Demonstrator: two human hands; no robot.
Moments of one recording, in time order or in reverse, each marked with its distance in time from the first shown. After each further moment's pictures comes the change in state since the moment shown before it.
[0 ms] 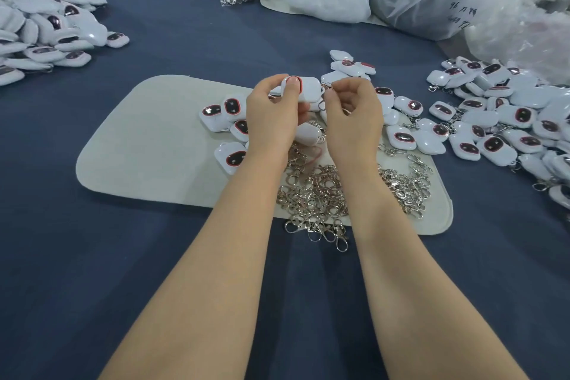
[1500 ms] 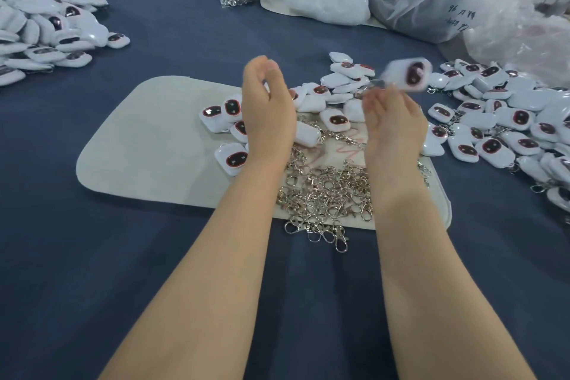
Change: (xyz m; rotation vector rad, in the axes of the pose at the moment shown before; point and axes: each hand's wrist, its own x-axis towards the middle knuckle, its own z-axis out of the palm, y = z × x) left_hand -0.006 0.009 0.000 0.159 0.038 0.229; right_hand 0.022 -0.005 -0.030 0.800 0.267 0.498
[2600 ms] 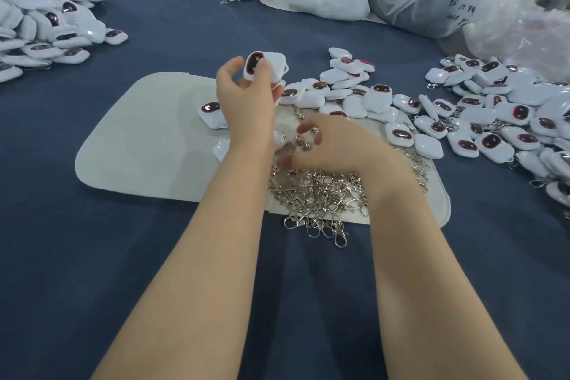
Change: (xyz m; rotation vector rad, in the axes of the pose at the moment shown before) left_hand 0.016 0.001 -0.010 -0.414 0.169 -0.230; right_hand -0.037 -0.005 0.008 -1.744 -0.842 -0.040
